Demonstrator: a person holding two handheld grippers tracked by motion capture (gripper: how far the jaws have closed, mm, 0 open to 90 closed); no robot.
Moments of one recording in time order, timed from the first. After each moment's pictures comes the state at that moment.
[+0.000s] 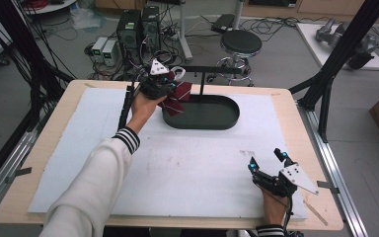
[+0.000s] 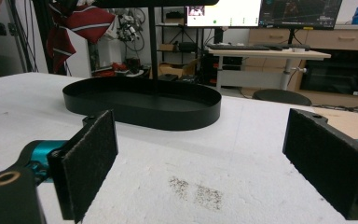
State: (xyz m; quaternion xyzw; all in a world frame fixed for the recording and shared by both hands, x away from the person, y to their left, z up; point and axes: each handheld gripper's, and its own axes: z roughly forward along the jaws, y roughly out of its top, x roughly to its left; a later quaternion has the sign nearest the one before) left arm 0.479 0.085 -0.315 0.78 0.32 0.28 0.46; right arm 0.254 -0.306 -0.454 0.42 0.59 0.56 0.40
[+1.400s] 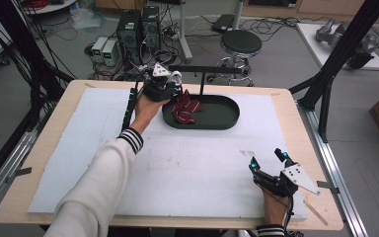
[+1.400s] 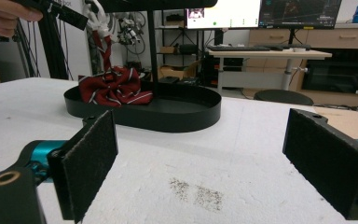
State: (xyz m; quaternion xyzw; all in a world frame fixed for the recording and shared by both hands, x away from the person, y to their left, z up) left arm 0.490 0.081 -0.333 0.78 0.33 0.25 0.47; right arm 0.254 -0.309 -0.454 0.42 0.59 0.57 0.39
